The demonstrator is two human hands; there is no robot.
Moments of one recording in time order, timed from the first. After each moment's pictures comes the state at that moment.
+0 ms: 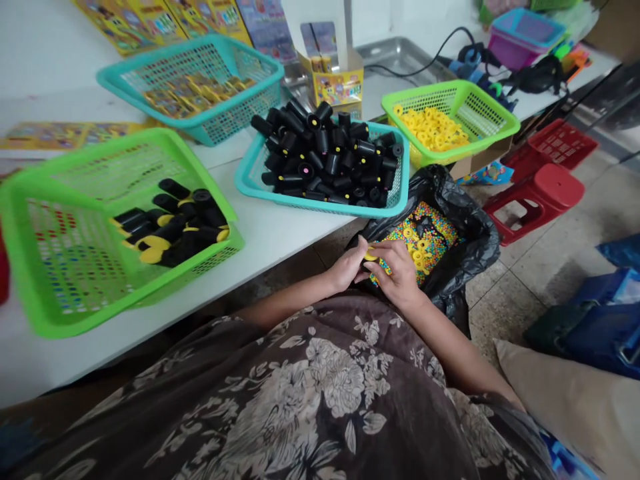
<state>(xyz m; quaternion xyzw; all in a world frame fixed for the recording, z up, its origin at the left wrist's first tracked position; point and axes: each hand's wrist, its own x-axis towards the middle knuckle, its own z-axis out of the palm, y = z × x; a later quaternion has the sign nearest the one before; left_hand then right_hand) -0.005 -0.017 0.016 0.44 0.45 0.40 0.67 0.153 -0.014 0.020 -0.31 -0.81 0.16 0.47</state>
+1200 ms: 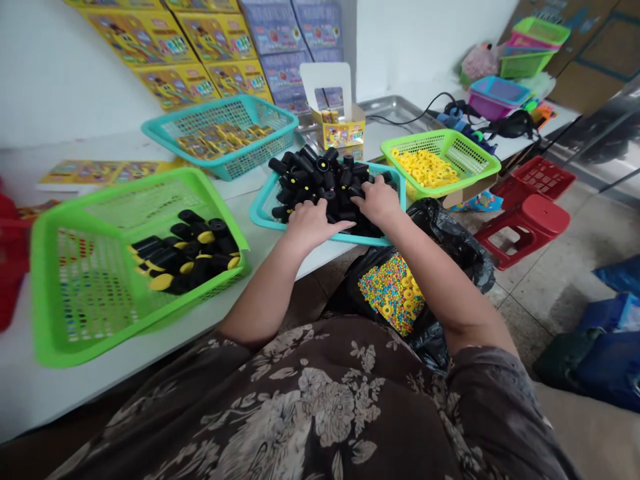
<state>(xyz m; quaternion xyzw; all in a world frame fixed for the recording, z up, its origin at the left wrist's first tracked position) -0.094 0.069 0.107 0.62 0.76 0.16 0.11 0.064 0.172 0.112 -0.56 -0.82 0.05 0.12</state>
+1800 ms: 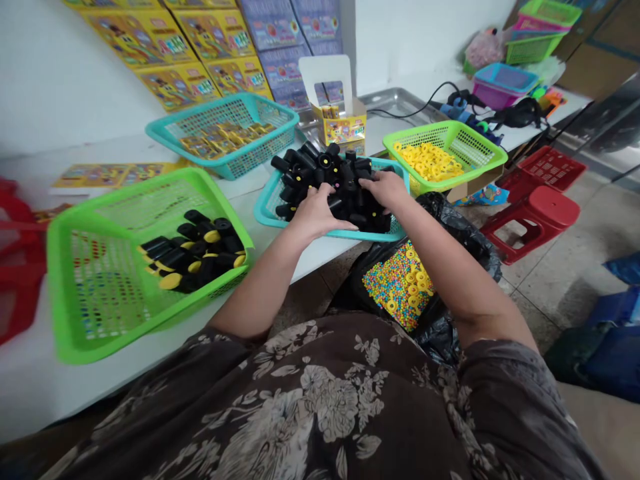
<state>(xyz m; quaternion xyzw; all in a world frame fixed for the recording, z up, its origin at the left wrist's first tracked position) -0.099 0.079 0.111 0.64 0.72 0.22 0.18 0.073 0.199 0.106 -0.57 -0.74 0.27 0.24</state>
